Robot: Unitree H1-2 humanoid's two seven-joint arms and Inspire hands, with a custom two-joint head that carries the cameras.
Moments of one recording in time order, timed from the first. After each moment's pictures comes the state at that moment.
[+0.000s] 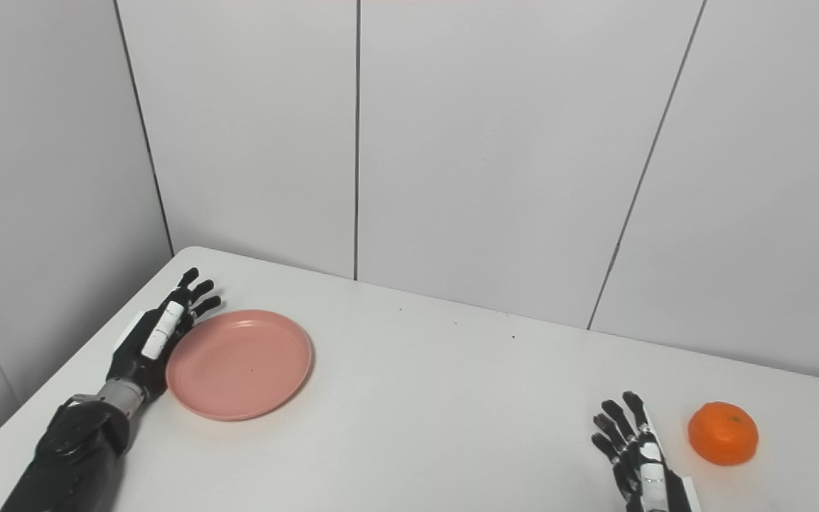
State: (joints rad) left arm -0.43 0.38 0.22 0.62 -0.32 -0.18 -0.30; right arm -0.11 -0.08 -0.05 0.10 0.22 -0.15 0.18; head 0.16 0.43
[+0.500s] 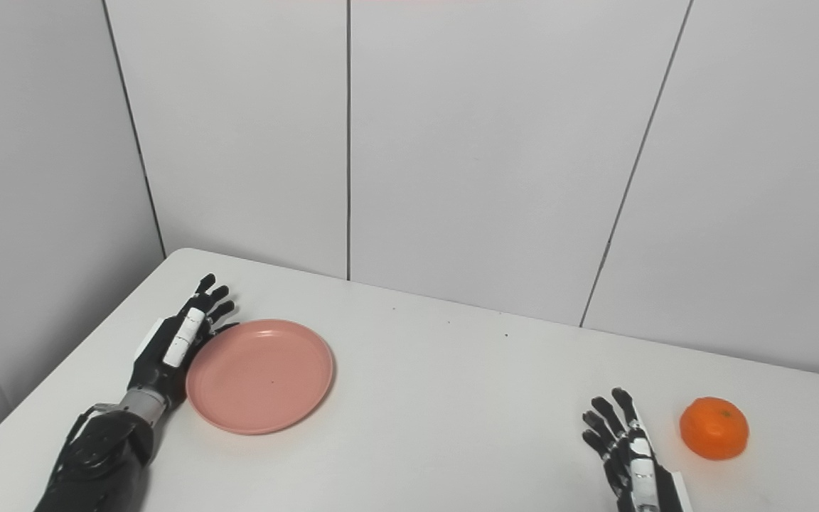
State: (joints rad) left arm -0.43 0.30 0.20 0.56 -0.25 -0.17 -0.19; right arm -0.11 -0.07 -0.04 0.10 0.21 -0.15 0.17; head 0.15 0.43
